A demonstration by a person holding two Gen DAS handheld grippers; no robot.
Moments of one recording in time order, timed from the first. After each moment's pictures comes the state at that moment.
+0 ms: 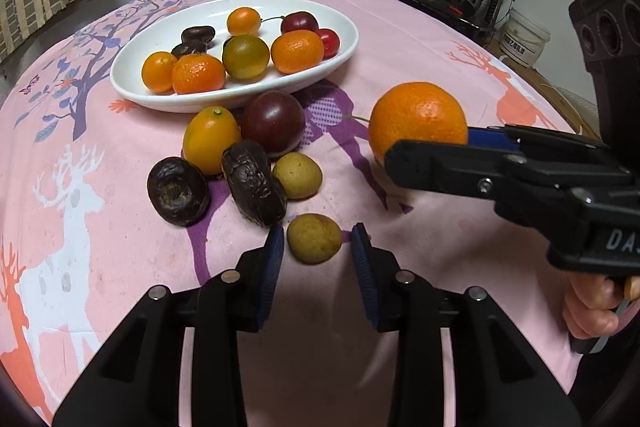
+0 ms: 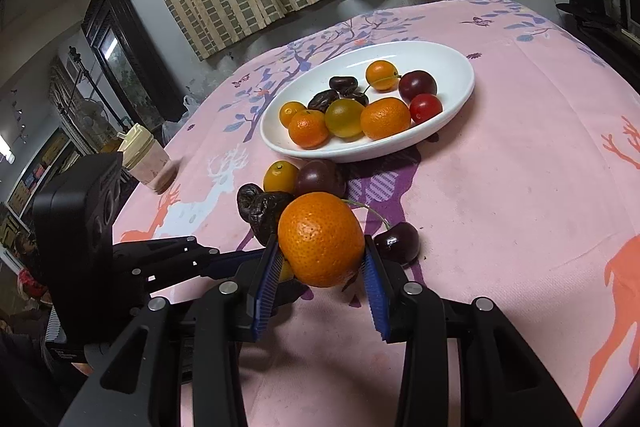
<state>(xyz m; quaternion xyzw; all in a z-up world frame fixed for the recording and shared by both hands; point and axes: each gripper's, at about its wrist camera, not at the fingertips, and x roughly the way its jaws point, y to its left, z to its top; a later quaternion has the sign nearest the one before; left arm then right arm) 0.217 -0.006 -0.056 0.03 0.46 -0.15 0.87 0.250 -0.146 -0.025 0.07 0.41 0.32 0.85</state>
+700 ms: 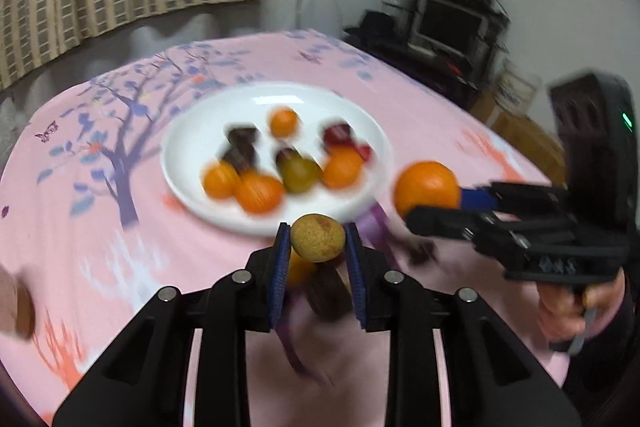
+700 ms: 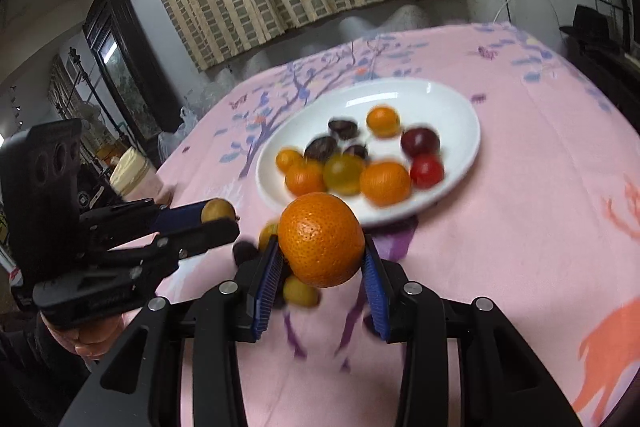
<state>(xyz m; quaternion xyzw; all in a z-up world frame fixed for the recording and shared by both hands) 0.264 0.048 0.013 0.00 0.38 -0.15 0.91 0.307 -0.130 0.009 0.06 0.38 0.30 0.87</state>
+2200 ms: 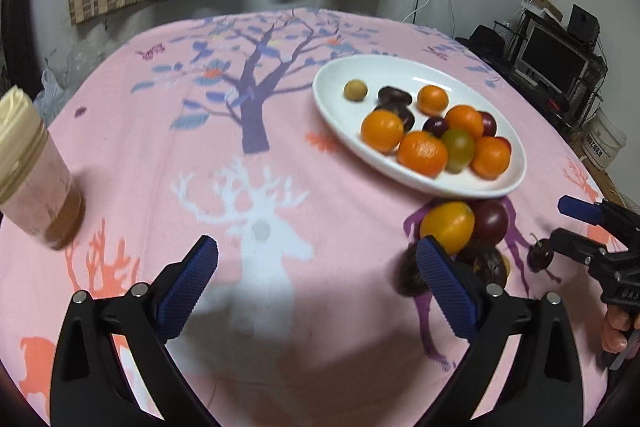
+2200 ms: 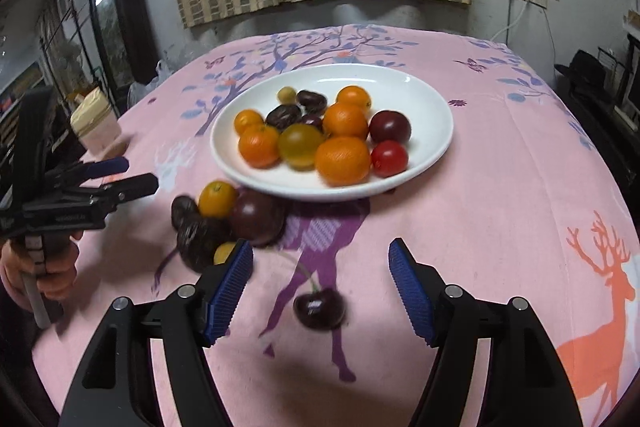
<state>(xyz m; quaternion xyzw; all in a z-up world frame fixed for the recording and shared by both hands) 0.239 0.125 -0.031 -0.06 0.40 0.02 0.91 0.278 -0.132 -0.020 -0.08 0.40 0.28 0.87</state>
